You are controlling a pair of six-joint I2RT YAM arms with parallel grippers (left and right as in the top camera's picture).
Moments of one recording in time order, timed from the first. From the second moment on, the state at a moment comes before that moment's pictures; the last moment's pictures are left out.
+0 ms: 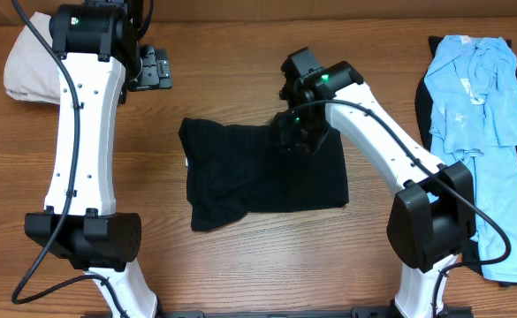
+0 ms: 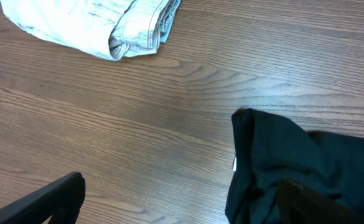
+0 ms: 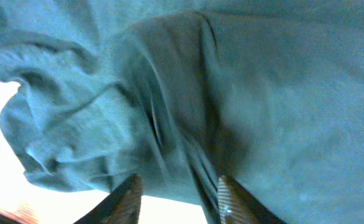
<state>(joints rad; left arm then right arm) -0.08 1.97 2.28 -1.54 -0.26 -0.25 0.47 2.02 1.75 -1.18 -0.25 0.33</state>
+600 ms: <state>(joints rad) -0.08 1.97 2.28 -1.68 -0.09 -0.20 0.30 1.74 1.75 -1.30 -0.27 0.35</state>
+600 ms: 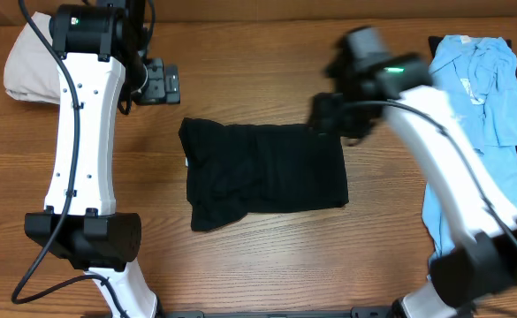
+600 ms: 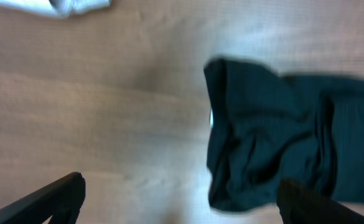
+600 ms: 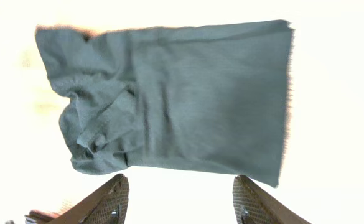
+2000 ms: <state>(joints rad) -0.08 1.73 0.96 -0.49 0.24 0.03 0.16 1.58 1.70 -1.40 -0.18 0.30</state>
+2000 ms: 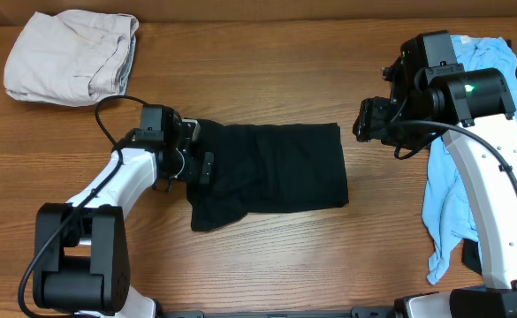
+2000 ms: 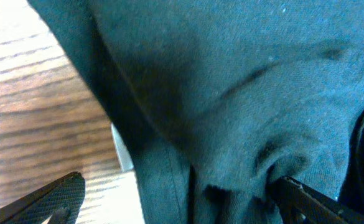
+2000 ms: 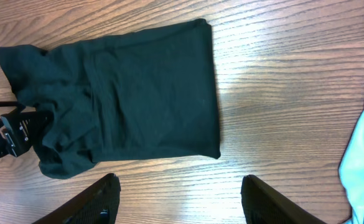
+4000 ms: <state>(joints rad) -0.15 1.87 1.72 -1.33 0.10 0.00 0.31 1.63 0.93 -0.41 -0.59 0.26</state>
